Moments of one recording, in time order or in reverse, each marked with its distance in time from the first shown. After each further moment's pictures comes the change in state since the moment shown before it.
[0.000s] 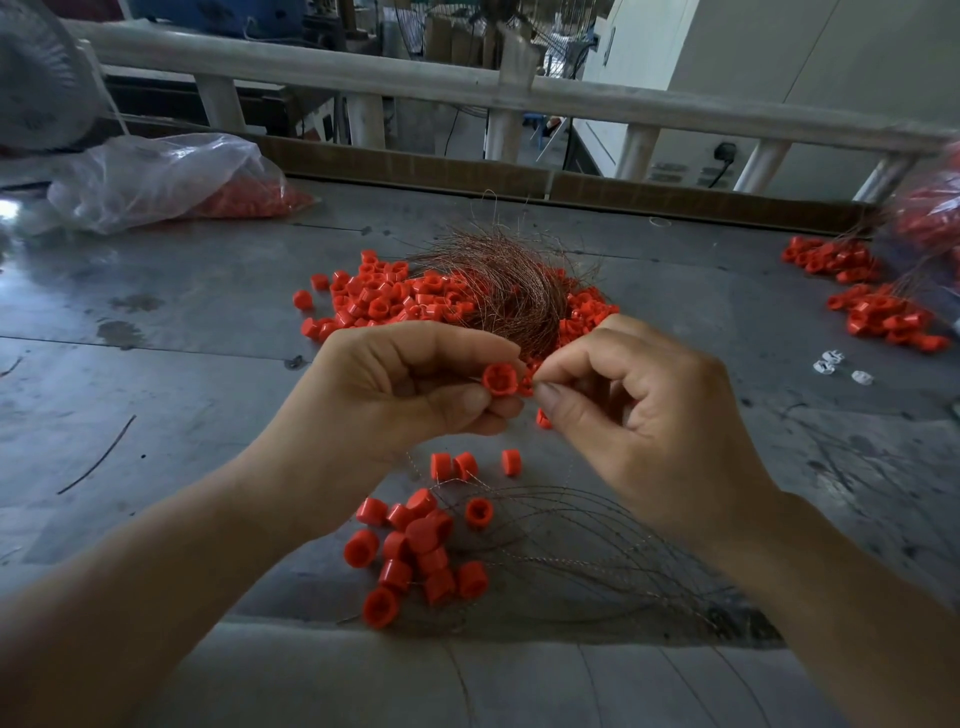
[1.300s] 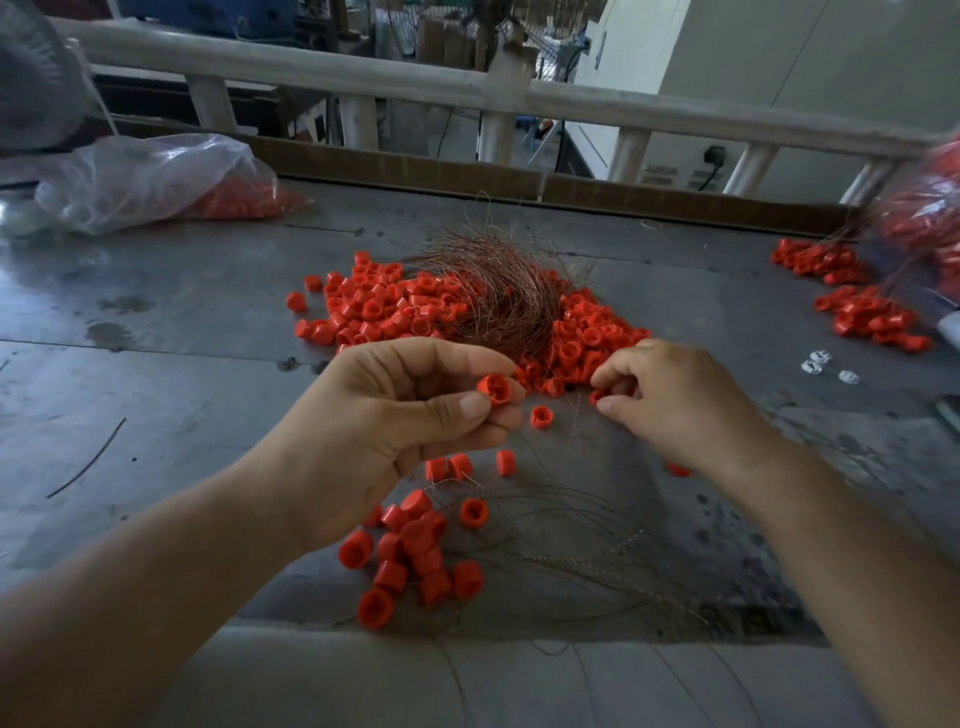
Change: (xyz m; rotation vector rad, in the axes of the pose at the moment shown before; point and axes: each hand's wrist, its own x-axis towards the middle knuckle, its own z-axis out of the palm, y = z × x) left_hand 0.001 0.001 0.004 -0.259 0.011 -0.230; right_hand 0.013 0.074 -0.009 -0.487 -0.264 0.375
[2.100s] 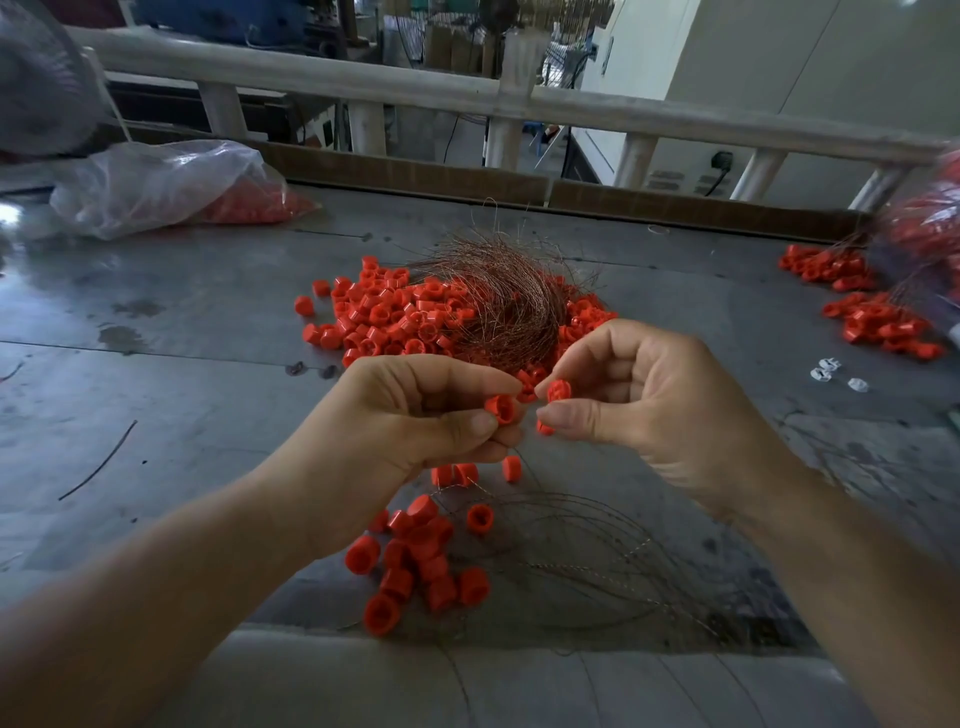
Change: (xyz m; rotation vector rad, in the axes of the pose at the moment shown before) left_hand 0.000 -0.004 0.000 0.175 0.024 0.014; right_hand -0.027 -0.046 -0.024 1.010 -0.127 -0.083
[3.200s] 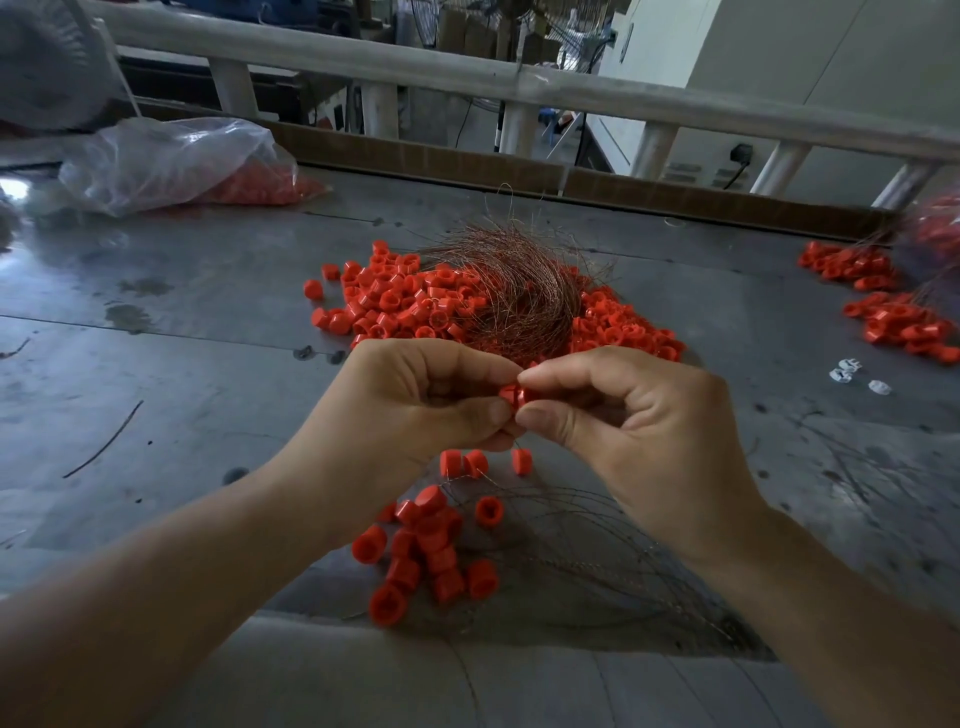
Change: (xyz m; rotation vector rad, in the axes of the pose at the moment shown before) left_hand 0.001 0.001 0.005 0.103 0.121 0.063; right_hand -0.007 0.008 0.027 -0.296 0.184 -0.383
